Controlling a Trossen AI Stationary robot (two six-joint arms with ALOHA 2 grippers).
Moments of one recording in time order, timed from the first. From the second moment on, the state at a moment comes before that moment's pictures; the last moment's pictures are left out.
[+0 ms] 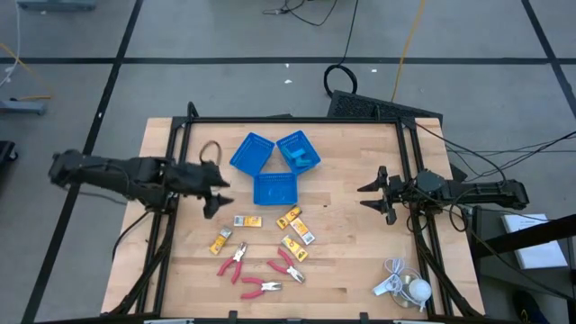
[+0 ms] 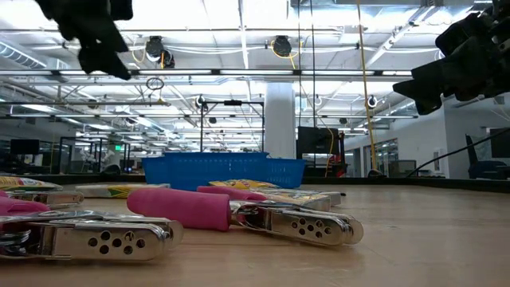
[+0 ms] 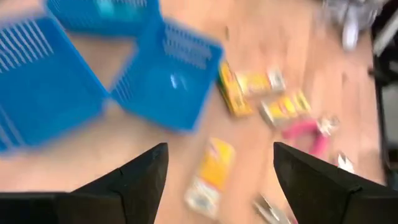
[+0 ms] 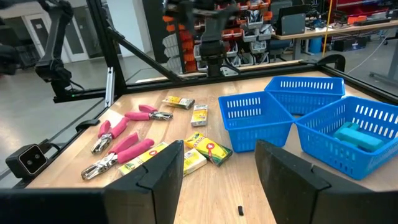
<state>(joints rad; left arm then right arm) -0.12 0.83 0.75 -0.66 -0.11 -0.53 0.00 0.11 0.01 0.04 -0.05 0.14</state>
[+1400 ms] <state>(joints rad) -0.53 1.66 0.88 -0.82 0.13 -1.51 0.00 0.11 0.01 0.04 -0.05 0.14</state>
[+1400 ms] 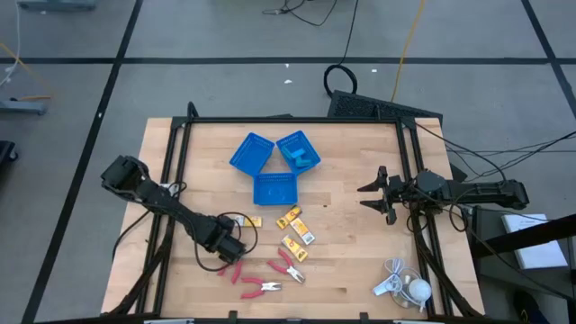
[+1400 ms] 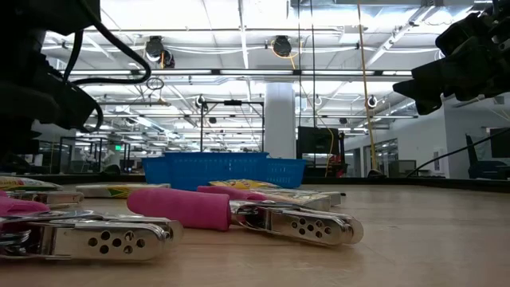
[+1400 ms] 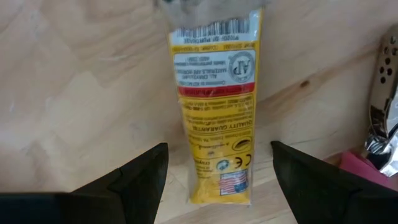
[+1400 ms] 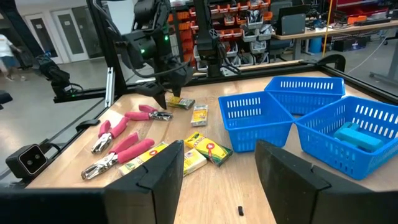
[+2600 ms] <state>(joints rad) -0.54 1.44 0.88 -0.78 -0.19 -1.48 0.00 0.11 0.01 0.04 -0.05 0.14</state>
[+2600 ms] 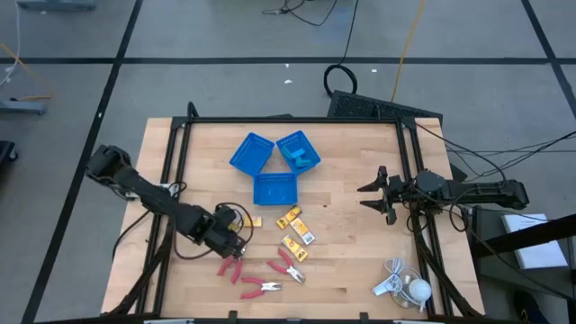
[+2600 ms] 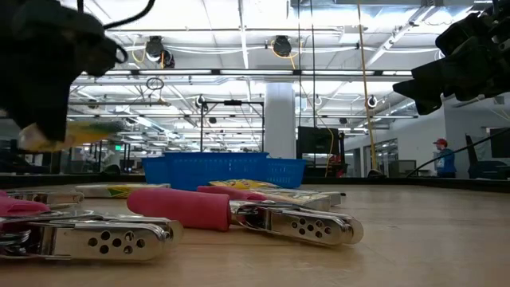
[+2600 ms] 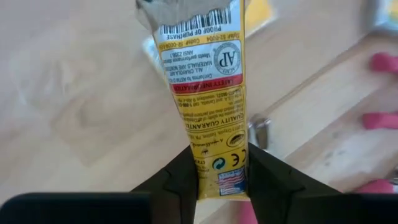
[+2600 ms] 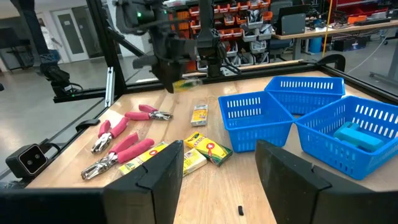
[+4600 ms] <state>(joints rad) 0.13 1.39 0.88 0.36 -0.74 0.12 0.00 0.11 0.01 0.04 -0.05 0.14</state>
